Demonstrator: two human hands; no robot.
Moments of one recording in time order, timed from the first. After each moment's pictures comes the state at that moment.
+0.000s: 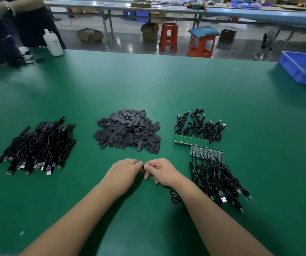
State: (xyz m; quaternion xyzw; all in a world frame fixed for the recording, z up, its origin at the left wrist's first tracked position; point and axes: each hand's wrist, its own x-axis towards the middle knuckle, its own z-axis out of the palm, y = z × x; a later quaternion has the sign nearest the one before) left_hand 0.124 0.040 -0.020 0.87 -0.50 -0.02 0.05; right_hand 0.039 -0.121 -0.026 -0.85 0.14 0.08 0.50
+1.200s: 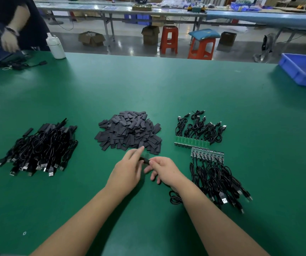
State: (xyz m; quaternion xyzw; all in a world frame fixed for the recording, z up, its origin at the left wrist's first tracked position) left_hand 0.112 0.033 -0.022 0.87 -0.38 0.03 0.31; right_hand 0.044 -0.120 -0.031 -0.73 0.21 0.04 0.65
